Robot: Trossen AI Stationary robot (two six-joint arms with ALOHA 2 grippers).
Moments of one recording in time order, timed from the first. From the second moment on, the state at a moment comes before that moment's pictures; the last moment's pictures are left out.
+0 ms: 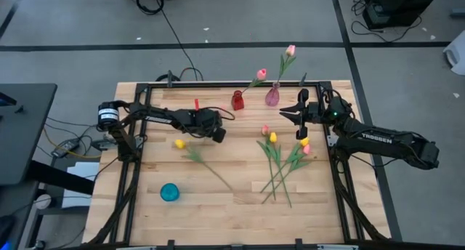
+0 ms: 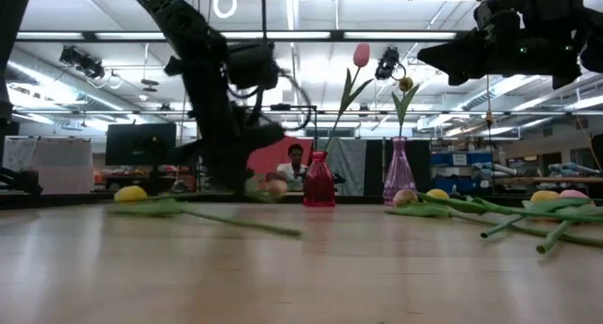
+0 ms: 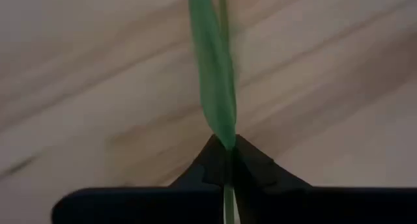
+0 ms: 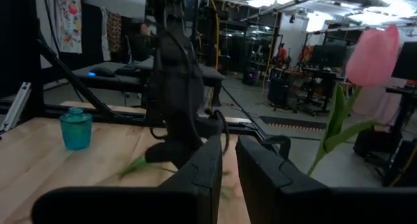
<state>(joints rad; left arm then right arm) 0.22 1.71 0.98 -0.41 -0.24 -0.84 -0.61 0.73 0.21 0.61 -0.49 -0.11</state>
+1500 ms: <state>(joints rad) 0.22 2.20 1.81 0.69 -0.32 0.12 -0.72 0.71 0.30 0.15 -0.16 -0.06</state>
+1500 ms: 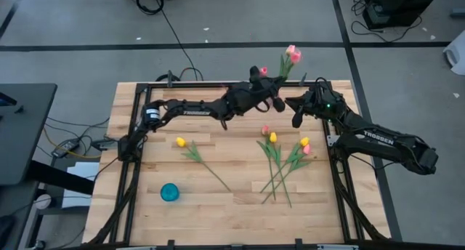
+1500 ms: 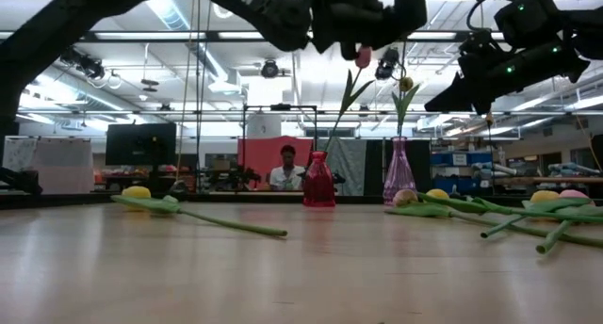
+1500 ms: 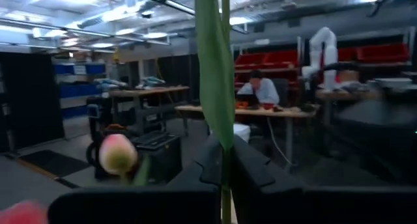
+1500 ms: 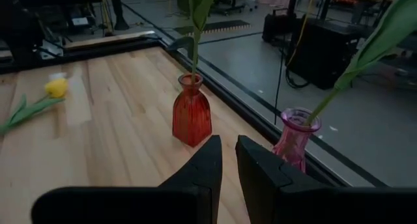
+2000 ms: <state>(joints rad) 0.32 2.30 1.90 0.87 -0.20 0.13 -0.72 0.60 0.30 0.10 -0.16 -0.05</state>
